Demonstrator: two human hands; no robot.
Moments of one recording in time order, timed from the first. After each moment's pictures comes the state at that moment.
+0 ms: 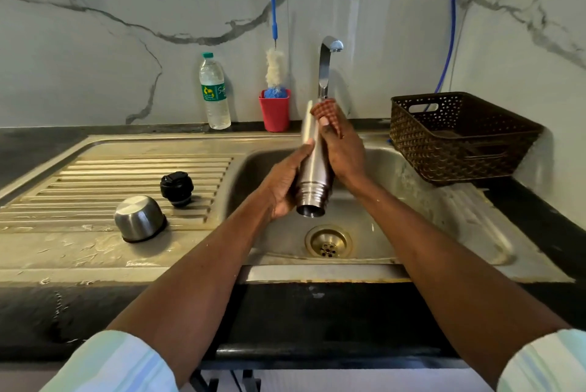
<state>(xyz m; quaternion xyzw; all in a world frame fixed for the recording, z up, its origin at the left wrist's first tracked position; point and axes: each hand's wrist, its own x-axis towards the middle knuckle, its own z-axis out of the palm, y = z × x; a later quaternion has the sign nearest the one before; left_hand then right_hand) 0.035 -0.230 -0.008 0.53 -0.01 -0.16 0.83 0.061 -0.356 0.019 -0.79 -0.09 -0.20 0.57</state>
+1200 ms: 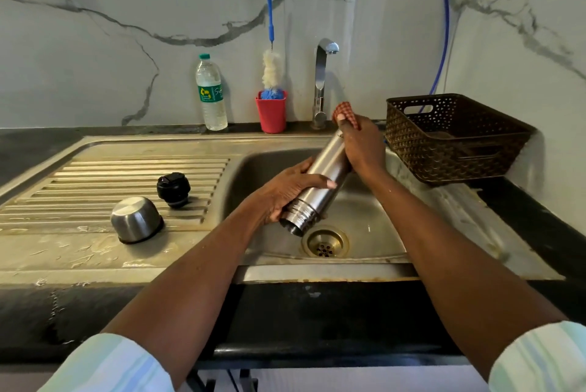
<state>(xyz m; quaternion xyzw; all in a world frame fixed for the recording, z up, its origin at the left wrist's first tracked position) 0.028 -0.227 -0.006 0.70 -0.09 -0.22 0.67 0.076 -0.386 0.024 -0.82 0.00 -0.26 0.52</state>
